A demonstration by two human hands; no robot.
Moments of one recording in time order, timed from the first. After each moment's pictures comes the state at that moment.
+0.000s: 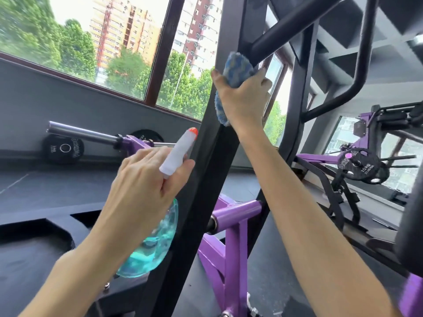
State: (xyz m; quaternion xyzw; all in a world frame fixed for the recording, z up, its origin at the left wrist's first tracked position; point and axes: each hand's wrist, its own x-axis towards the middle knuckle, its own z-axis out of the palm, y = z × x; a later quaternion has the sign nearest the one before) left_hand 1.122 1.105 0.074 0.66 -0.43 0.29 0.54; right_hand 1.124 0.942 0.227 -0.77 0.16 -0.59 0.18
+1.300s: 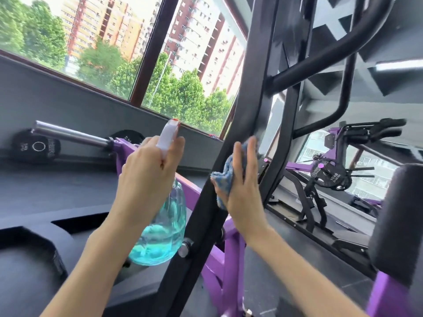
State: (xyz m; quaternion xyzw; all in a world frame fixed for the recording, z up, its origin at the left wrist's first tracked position) left_hand 1.175 1.132 0.098 0.65 -0.36 0.15 0.65; right_hand 1.086 0.952 0.094 -0.84 0.02 -0.50 -0.20
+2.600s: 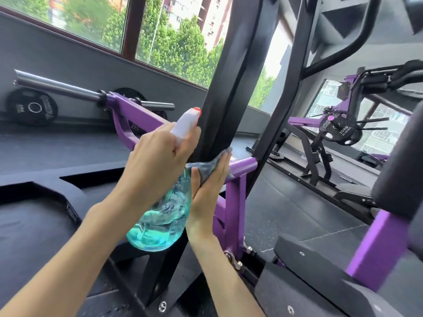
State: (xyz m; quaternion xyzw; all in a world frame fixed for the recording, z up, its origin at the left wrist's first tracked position) left_hand 1.132 1.109 0.048 0.68 -0.45 0.11 0.57; right_hand 1.105 0.991 -0.042 -0.72 0.16 -0.60 0.31
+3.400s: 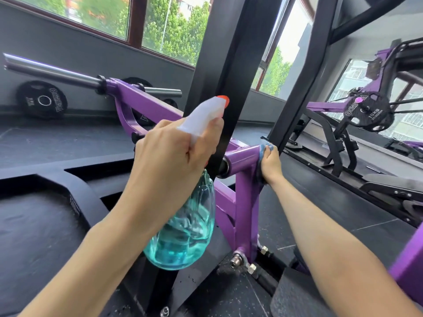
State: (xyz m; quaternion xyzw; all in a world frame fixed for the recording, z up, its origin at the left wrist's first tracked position) left_hand 1.114 1.063 0.019 0.68 -0.43 0.16 0.57; right_hand 1.084 0.719 -0.035 -0.76 0.37 -0.45 0.28
